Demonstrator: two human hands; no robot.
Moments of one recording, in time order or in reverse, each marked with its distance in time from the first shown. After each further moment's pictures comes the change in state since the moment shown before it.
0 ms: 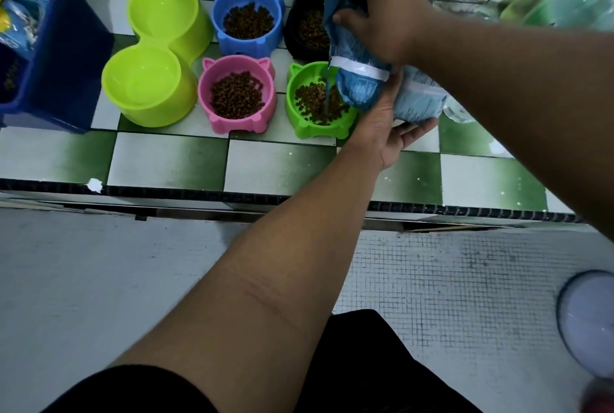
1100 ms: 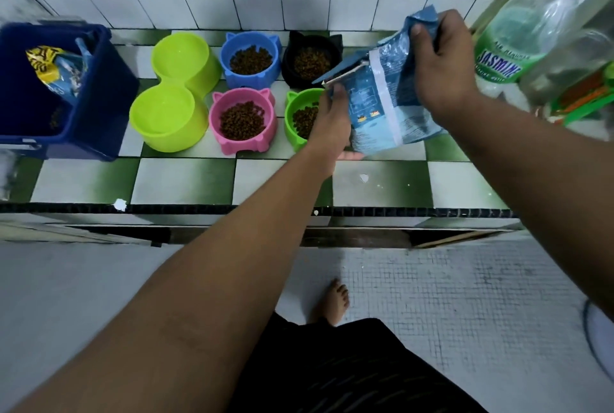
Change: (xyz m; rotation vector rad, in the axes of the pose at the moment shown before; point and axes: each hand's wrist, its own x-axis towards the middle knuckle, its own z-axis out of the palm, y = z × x) left_hand -0.057 0.042 -0.023 0.630 0.150 0.262; right_hand -0.088 0.028 -0.024 0.572 0.508 0.419
